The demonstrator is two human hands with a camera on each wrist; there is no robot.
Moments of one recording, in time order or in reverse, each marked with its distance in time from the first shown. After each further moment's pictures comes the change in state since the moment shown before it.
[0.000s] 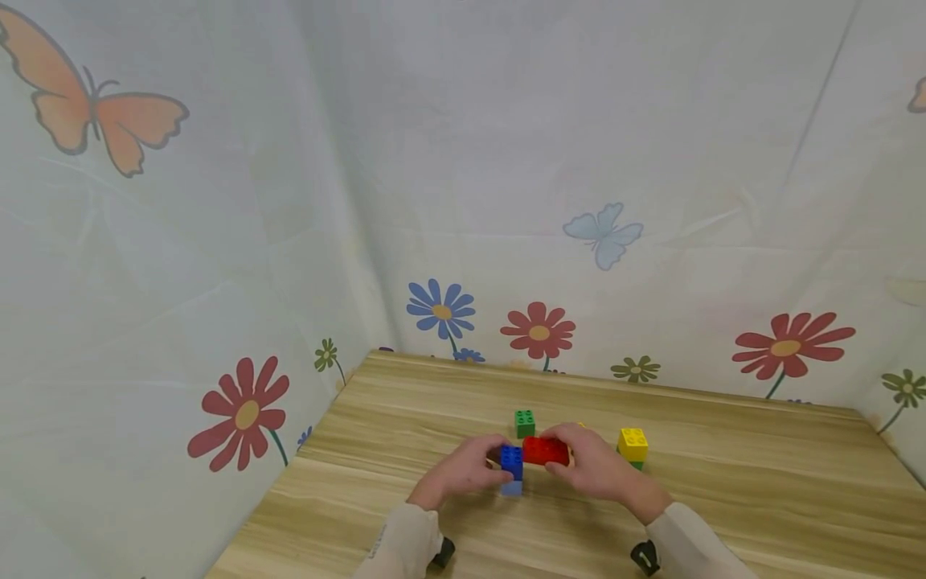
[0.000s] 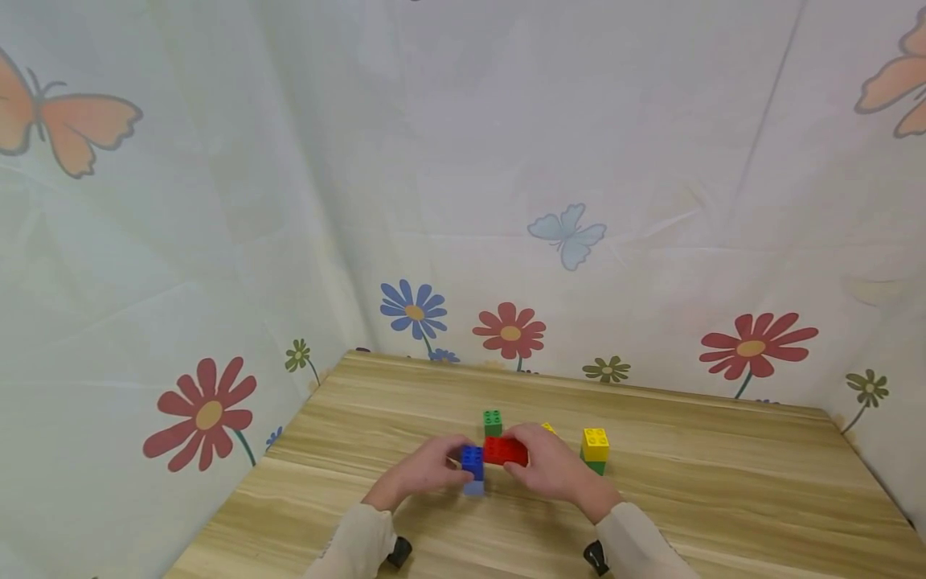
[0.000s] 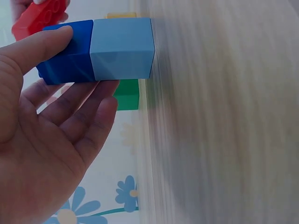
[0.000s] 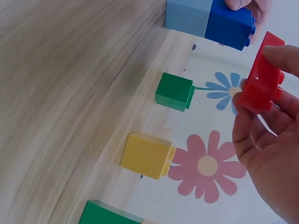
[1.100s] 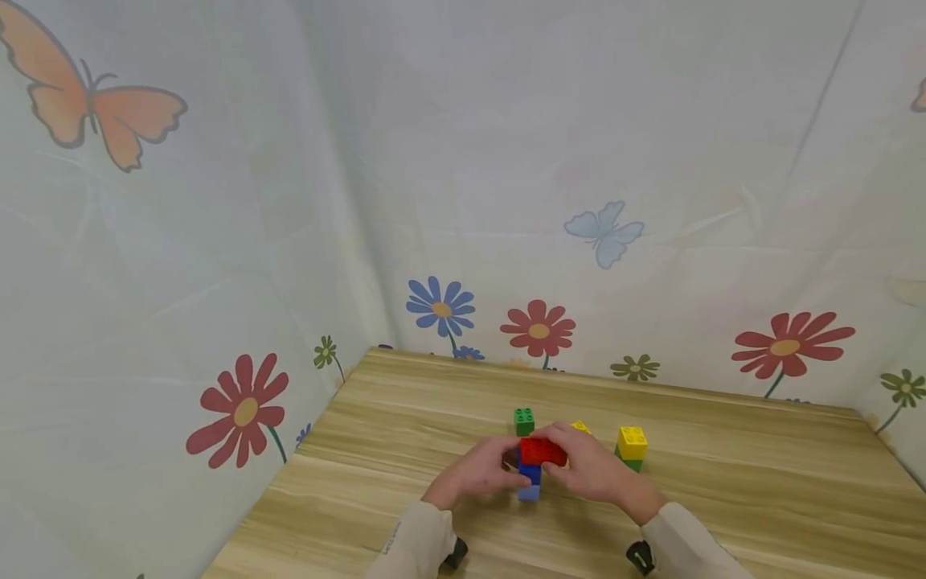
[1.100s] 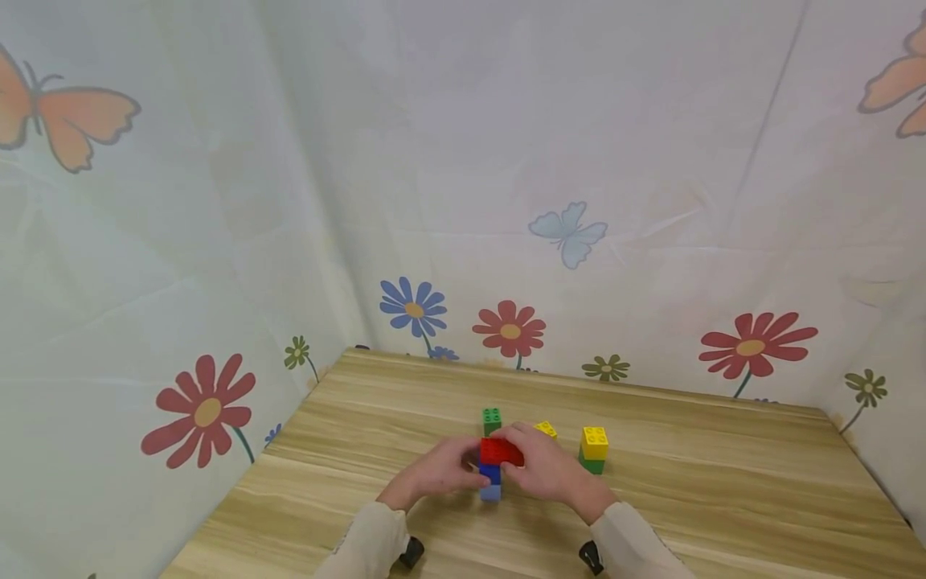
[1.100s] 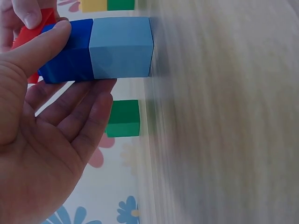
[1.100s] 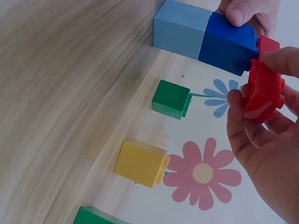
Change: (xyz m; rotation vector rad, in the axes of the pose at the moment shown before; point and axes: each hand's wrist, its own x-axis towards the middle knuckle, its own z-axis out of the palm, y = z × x) left_hand 0.014 0.011 0.016 -0.036 -0.045 0.046; right_hand 0.002 -0.003 0.005 -0.017 -0.030 -0.072
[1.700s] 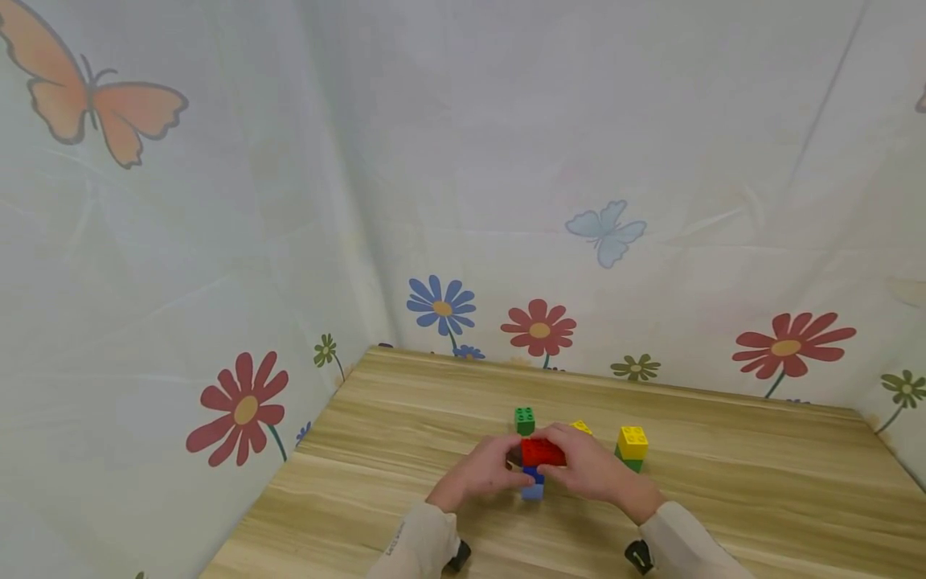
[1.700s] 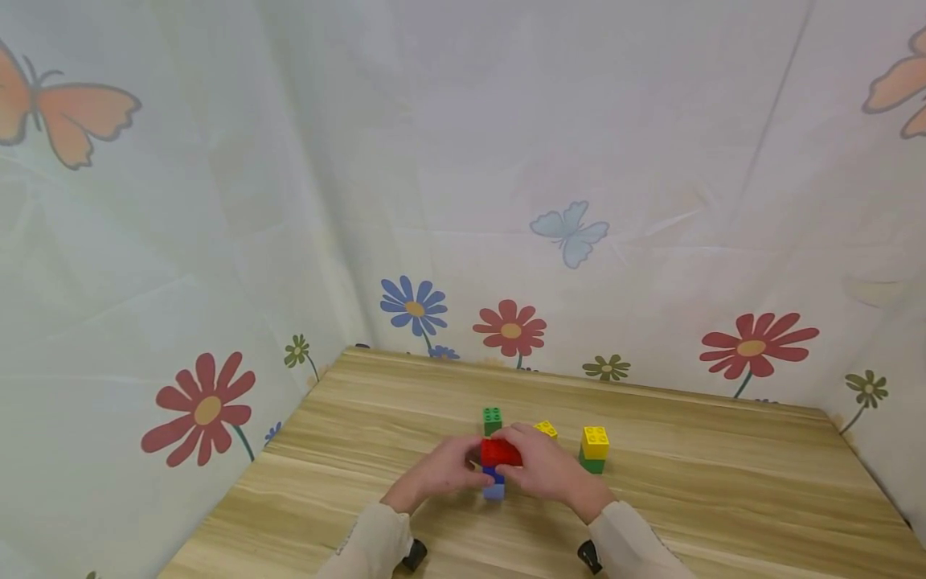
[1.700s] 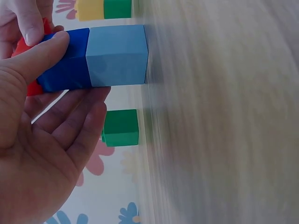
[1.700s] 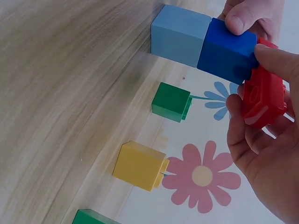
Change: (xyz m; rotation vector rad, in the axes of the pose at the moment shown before) left_hand 0.004 -0.002 0.007 0.022 0.041 -0.015; right_hand 0.001 -0.003 0.000 -0.035 -0.016 0.030
